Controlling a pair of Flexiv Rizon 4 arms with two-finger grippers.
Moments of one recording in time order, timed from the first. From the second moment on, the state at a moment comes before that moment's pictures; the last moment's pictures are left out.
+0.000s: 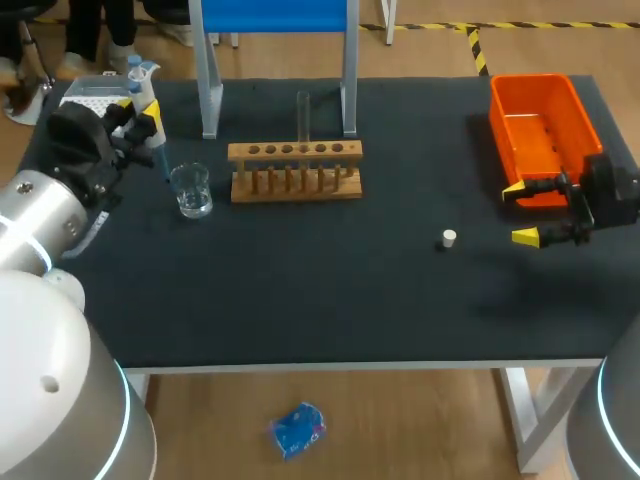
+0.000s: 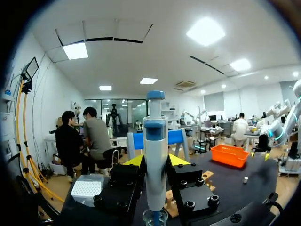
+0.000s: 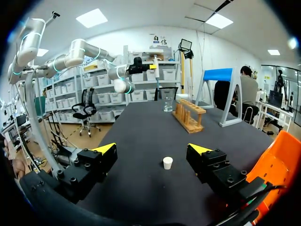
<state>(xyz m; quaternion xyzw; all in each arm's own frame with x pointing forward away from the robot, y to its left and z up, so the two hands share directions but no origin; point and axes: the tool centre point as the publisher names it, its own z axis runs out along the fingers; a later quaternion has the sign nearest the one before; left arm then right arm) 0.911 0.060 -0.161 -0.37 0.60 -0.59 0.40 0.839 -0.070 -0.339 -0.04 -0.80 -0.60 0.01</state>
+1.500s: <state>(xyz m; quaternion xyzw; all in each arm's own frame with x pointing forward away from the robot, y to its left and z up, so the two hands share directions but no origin) 1.070 -0.015 -0.157 -0.33 0.67 -0.58 0.33 0.839 -0.070 -0.339 -0.04 -0.80 -0.60 0.01</state>
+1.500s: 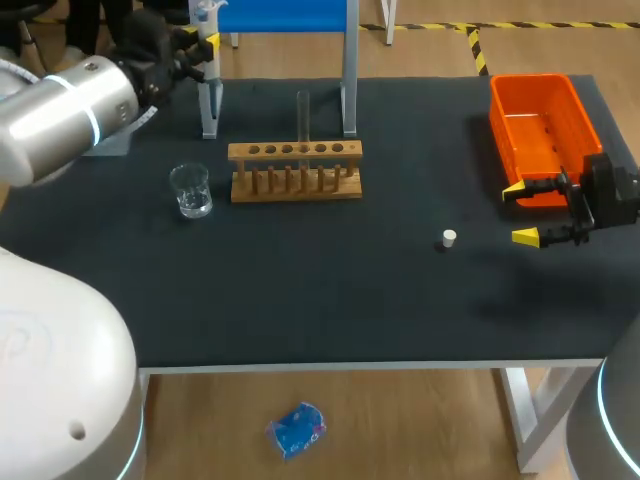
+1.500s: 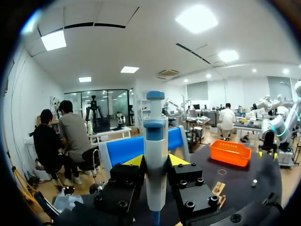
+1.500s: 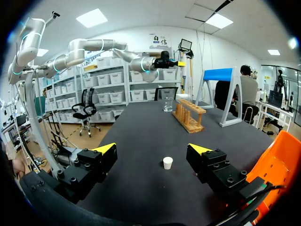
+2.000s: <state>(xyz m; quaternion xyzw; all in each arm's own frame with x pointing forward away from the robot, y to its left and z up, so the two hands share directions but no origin) 1.123 -0.006 -0.171 -0.39 0.67 -0.54 0.33 0.839 -0.070 -0.339 -0.04 -0.80 -0.60 0.01</state>
